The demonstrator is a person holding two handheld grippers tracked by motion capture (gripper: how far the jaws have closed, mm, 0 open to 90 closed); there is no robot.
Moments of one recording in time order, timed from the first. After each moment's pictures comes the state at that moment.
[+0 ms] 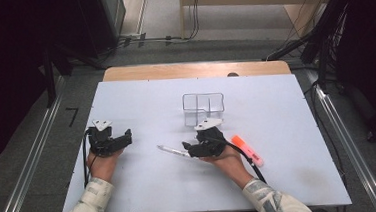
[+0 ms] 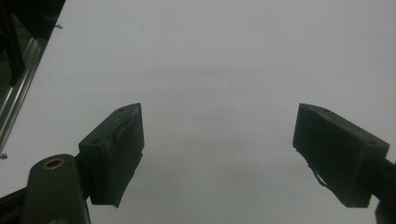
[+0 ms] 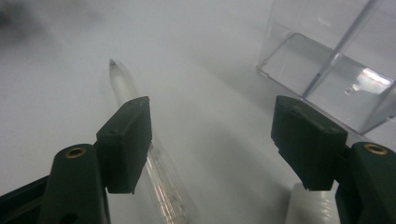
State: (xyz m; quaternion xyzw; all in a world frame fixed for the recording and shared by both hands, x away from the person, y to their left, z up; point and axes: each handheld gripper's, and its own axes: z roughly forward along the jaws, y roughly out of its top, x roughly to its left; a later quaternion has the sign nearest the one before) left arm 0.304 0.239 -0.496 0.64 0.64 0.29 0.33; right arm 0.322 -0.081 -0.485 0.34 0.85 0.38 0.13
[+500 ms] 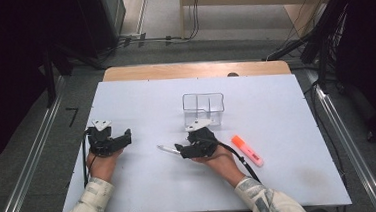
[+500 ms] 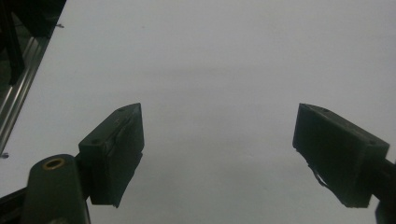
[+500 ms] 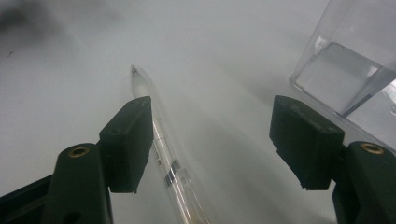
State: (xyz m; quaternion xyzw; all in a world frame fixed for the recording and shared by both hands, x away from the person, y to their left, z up) left arm 0.304 0.240 -0.496 0.63 0.64 0.29 0.33; right arm 0.323 -0.059 -0.488 0.33 0.86 0.38 0.12
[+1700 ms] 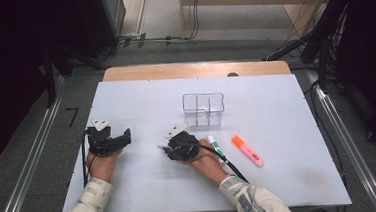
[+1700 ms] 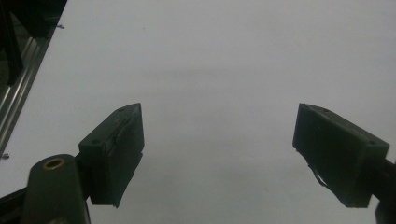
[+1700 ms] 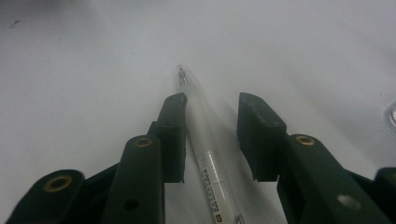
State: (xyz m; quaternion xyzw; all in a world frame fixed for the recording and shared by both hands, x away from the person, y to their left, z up) left arm 0.304 0.241 -0.495 0.63 0.64 0.29 0.33; right arm 0.322 -0.010 -0.505 0.27 0.89 0.34 0.11
